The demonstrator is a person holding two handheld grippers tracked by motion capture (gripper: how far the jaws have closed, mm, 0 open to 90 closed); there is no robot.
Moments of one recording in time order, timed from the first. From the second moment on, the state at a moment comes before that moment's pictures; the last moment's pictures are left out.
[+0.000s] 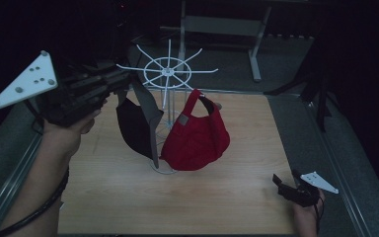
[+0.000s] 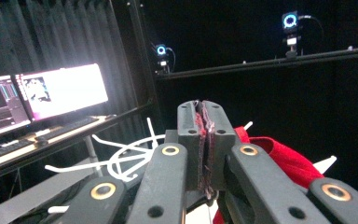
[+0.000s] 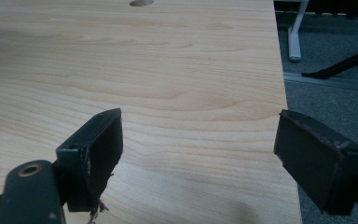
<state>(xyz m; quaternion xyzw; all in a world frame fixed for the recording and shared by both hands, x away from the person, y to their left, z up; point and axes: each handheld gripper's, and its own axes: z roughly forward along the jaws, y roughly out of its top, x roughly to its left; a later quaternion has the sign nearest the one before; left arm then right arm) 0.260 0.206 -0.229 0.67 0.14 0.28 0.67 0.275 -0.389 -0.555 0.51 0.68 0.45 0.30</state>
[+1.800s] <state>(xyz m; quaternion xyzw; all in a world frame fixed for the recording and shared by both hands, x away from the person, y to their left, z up) 0.219 0.247 -0.302 0.70 0.18 0.28 0.64 0.275 -0.390 -0.555 0.51 0.68 0.45 0.30</state>
